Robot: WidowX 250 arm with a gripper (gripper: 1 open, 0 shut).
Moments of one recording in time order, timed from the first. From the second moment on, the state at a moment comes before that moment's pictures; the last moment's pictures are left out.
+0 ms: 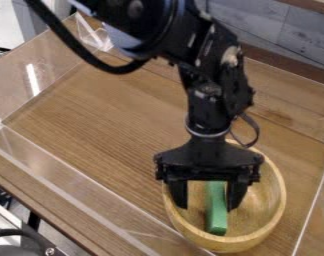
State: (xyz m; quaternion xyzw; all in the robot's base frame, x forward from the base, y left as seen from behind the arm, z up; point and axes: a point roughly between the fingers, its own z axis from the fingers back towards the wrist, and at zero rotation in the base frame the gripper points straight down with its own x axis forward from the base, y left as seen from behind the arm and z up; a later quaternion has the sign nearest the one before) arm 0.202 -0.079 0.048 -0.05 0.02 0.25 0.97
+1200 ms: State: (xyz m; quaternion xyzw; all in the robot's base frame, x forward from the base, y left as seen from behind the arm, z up) arm 0.218 -0.048 0.072 -0.06 0.02 0.27 0.96
